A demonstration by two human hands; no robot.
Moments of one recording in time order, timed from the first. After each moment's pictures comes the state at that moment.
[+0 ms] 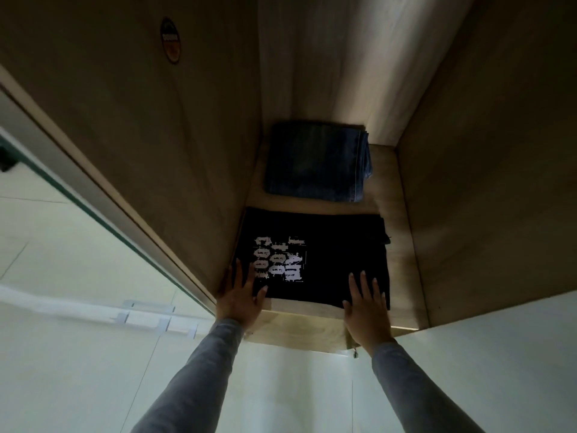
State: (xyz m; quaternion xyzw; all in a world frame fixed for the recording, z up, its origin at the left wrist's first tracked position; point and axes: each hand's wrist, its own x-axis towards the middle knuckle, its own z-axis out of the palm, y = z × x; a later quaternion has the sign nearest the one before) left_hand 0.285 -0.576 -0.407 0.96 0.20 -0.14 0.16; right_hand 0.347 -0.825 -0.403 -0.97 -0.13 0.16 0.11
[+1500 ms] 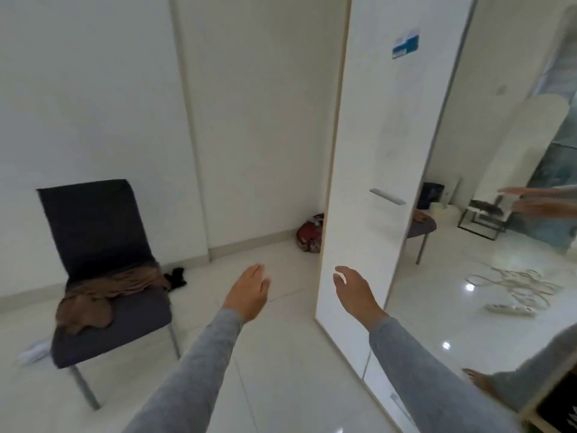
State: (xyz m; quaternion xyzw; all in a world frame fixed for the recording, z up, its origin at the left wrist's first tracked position) left_hand -0.397 -0.369 -0.065 0.81 0.52 0.21 0.18; right_hand -0.188 -0.444 -0.043 -0.75 -0.52 0.21 0.36
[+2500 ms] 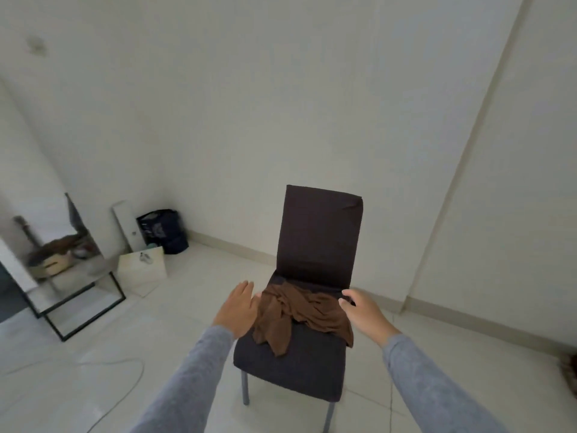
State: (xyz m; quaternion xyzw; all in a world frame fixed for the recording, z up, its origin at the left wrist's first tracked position) left_hand -0.856 -0.094 -0.117 0.46 0.84 0.25 0.15; right_hand -0.636 0.043 -0.093 -0.48 -0.79 0.37 0.13
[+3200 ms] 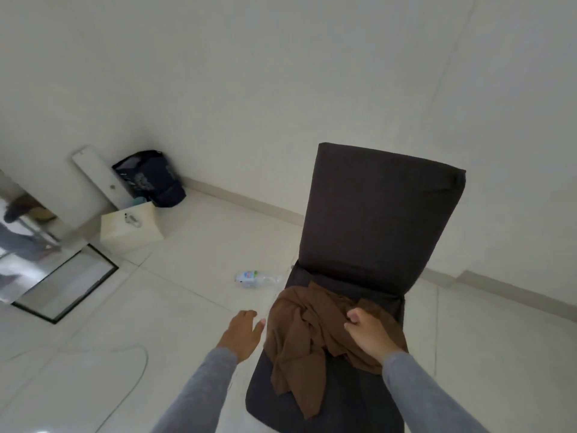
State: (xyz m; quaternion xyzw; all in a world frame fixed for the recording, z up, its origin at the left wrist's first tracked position) left_hand -1.092 0.129 -0.284 0.36 0.86 0.13 0.34; right_hand -0.873 0.287 -0.266 -0.54 -0.70 0.46 -0.05
